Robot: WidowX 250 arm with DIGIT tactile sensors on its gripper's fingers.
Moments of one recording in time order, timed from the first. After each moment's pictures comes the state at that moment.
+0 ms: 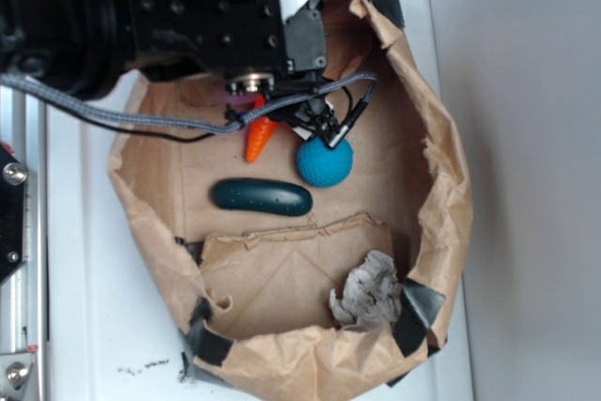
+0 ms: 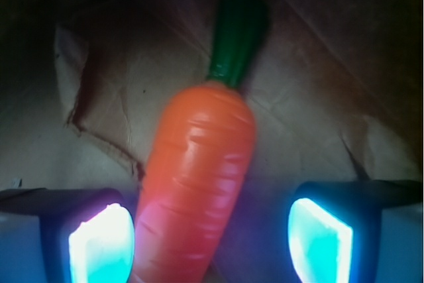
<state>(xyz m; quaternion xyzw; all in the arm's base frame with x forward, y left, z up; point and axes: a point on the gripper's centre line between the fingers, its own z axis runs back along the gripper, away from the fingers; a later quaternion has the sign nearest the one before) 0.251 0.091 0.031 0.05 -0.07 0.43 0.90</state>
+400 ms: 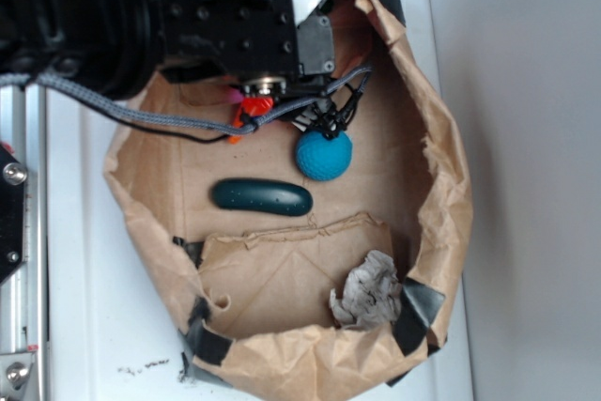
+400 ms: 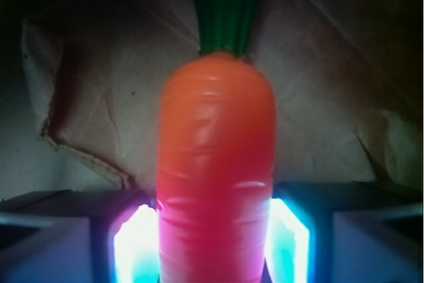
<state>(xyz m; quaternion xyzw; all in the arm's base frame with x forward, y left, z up) 0.254 0.089 0.024 0.05 -0.07 0.45 0.89</state>
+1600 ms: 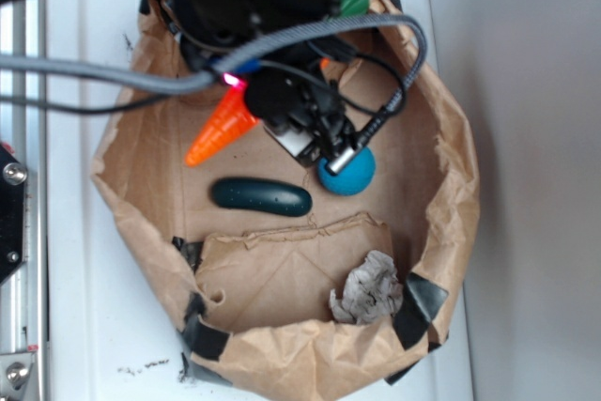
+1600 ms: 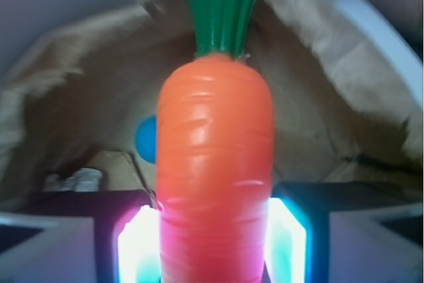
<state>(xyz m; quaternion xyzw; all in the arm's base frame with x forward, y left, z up) 0.246 0.042 0.168 -0.06 -0.09 0.34 0.93</state>
